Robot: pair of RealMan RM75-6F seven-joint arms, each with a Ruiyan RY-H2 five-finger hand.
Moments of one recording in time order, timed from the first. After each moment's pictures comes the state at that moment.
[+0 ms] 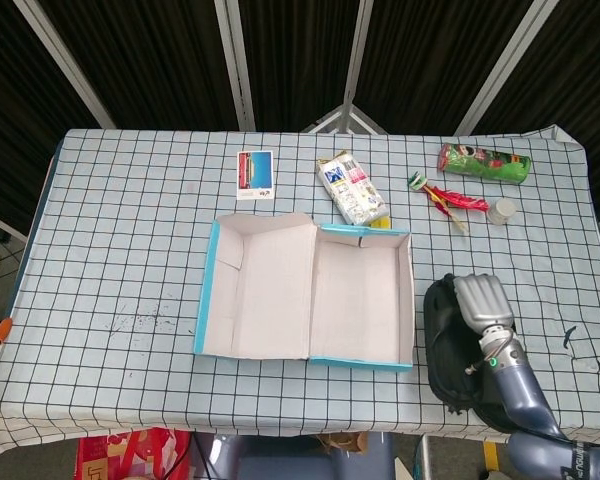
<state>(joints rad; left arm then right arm) -0.09 -1.16 -0.14 -1.52 1.34 1.50 0.12 0.56 -1.14 0.15 -1.85 -0.80 1.08 -0.59</state>
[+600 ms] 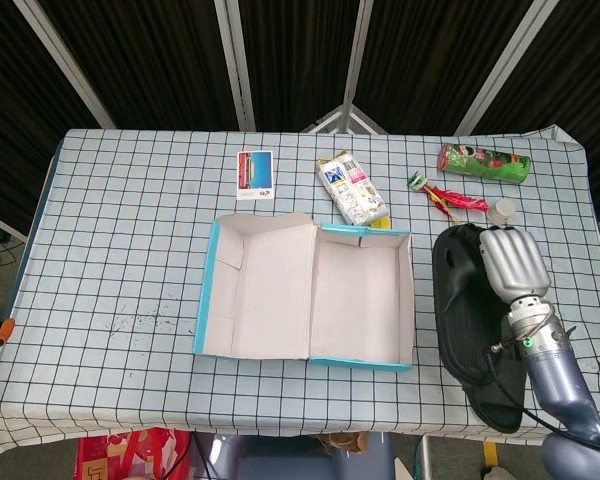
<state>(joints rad) -0.10 -1.17 -0.13 -1.52 1.33 1.48 0.14 0.59 -0.88 0.31 -2.09 -0.80 1.13 -0.43</state>
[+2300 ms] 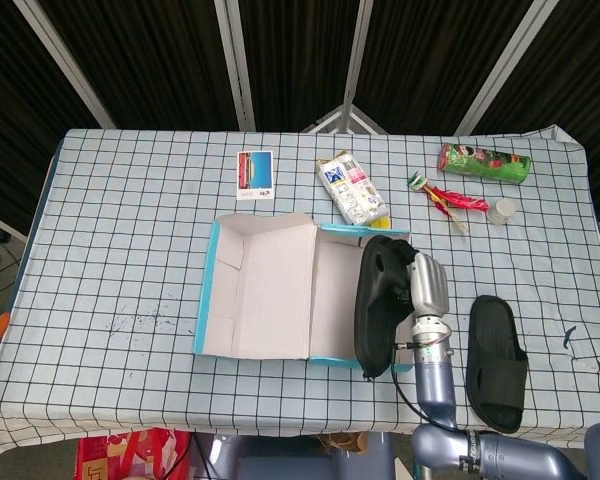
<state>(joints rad) -0.08 -1.18 -0.14 -1.45 1.44 1.59 0.00 0.59 -1.68 0.34 -1.68 -0.88 1.43 -0.17</state>
